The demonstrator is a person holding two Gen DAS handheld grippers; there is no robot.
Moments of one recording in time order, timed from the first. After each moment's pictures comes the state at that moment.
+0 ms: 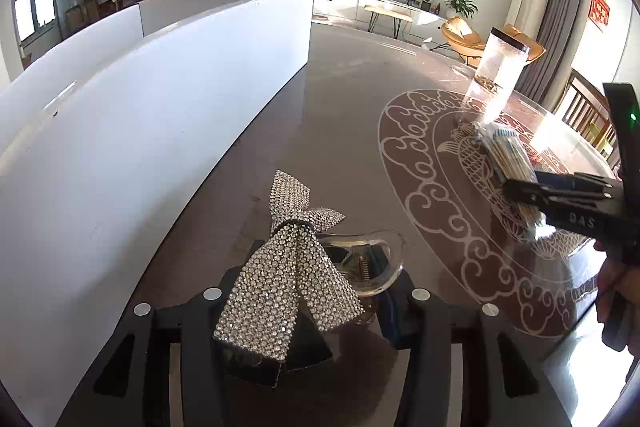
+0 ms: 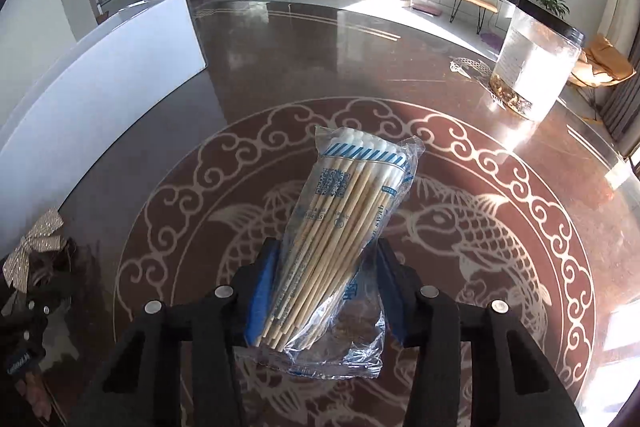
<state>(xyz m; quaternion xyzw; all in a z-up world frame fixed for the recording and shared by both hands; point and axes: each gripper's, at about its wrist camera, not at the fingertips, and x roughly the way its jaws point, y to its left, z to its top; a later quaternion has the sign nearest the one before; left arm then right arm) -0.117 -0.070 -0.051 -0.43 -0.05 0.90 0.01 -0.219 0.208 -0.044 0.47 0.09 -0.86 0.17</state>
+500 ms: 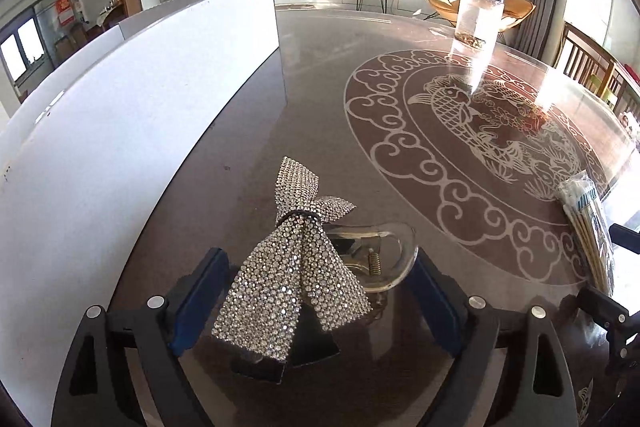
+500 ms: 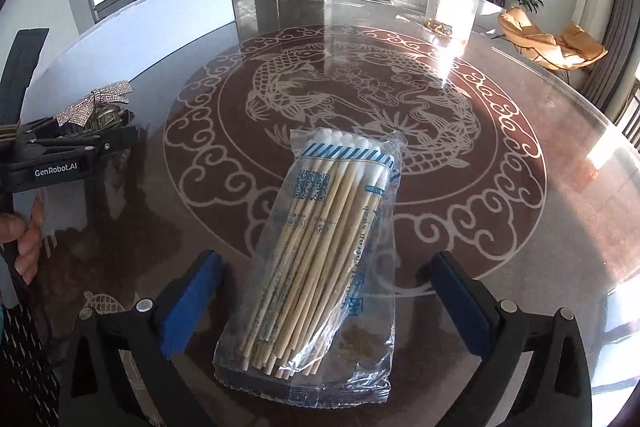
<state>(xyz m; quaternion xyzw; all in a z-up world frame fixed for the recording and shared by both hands) -0.103 -0.048 -0.057 -0.45 0.02 0.89 0.01 -0.059 0.279 -0.048 0.45 0.08 -0.88 0.14</state>
